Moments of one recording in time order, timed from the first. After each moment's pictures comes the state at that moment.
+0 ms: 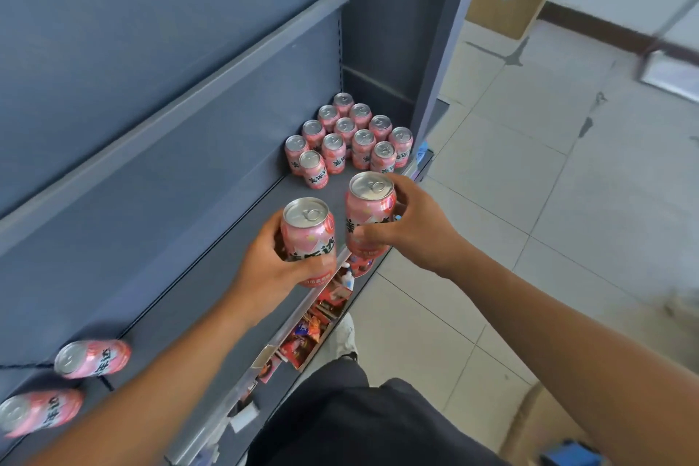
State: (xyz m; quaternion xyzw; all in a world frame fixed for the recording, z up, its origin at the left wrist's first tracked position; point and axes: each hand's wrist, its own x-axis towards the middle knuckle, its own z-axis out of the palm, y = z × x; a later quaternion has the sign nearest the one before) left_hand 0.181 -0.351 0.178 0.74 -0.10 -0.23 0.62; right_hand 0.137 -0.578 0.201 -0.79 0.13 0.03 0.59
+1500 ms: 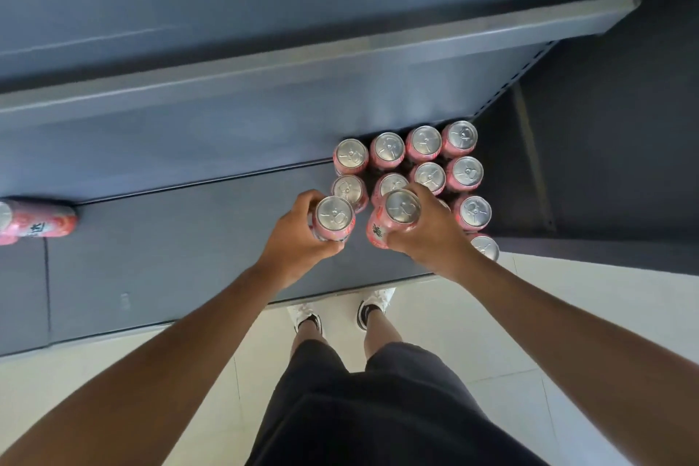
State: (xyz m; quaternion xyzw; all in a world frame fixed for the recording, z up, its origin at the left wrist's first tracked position) left_hand 0.381 -0.476 0.030 0.82 0.22 -0.13 0.51; right_hand 0.467 -0.688 0.053 -0.84 -0.04 0.32 0.44
